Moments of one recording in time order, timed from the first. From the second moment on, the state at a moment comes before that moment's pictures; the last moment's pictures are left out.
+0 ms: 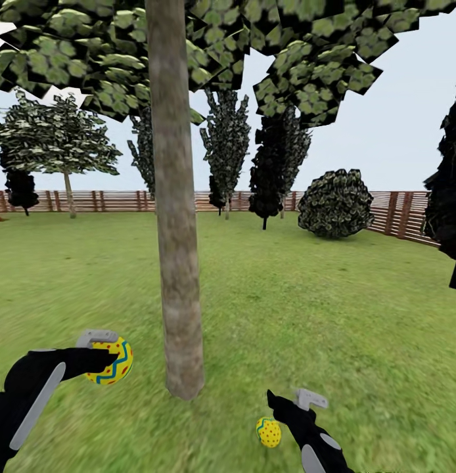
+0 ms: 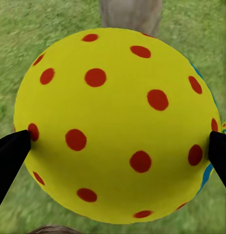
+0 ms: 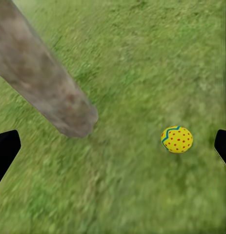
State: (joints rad) left arm -0.34 0.37 -0.02 -1.49 0.24 1.01 -0.07; right arm -0.19 0.02 0.22 -1.05 -0.52 0.16 -0.21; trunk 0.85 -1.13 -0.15
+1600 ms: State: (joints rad) left arm -0.41 0.20 -0.10 -0.80 0.23 0.82 -0.06; right arm -0.19 0.02 0.21 -1.05 -0.53 0.16 -0.21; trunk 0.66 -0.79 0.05
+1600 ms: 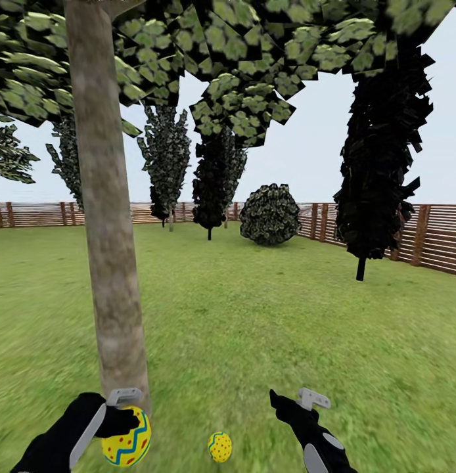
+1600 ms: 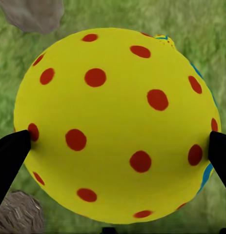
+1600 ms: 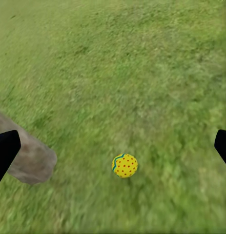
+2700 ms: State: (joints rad) left arm -0.43 0.19 -0.16 -0.75 0.23 0.76 -0.06; right arm -0.19 0.01 0.21 -1.05 -0.60 0.16 -0.21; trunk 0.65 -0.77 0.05
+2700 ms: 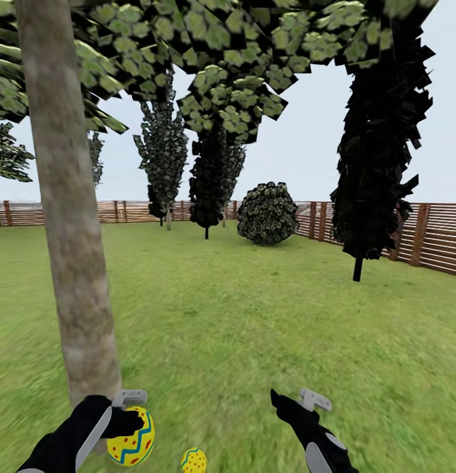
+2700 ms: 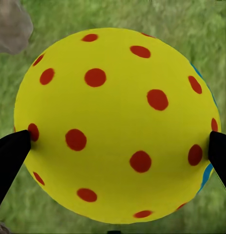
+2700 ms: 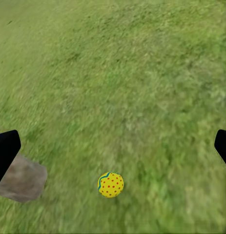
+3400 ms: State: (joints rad) left arm -0.43 0.19 -0.15 -0.75 0.24 0.76 -0.06; right arm -0.33 0.02 0.21 -1.19 -0.57 0.54 -0.26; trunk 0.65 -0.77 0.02
